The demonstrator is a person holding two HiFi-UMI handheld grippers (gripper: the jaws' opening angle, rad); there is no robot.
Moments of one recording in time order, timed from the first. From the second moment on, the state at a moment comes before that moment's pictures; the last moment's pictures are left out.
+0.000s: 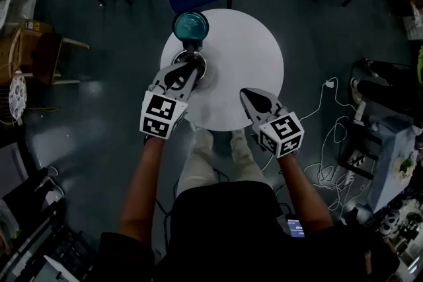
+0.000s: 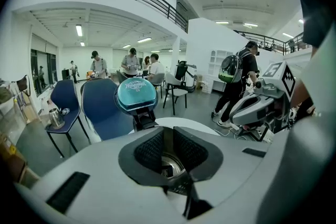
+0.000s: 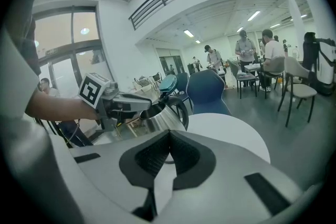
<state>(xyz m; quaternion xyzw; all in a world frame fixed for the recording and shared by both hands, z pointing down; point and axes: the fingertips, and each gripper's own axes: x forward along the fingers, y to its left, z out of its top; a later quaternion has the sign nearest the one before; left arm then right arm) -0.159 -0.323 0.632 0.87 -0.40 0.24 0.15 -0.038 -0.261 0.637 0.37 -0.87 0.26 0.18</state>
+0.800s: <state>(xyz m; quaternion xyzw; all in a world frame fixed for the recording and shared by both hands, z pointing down) -0.163 -0.276 0.559 0.85 -0.46 0.22 0.12 -0.060 -0.260 0.560 0.31 -0.92 0.19 0.15</state>
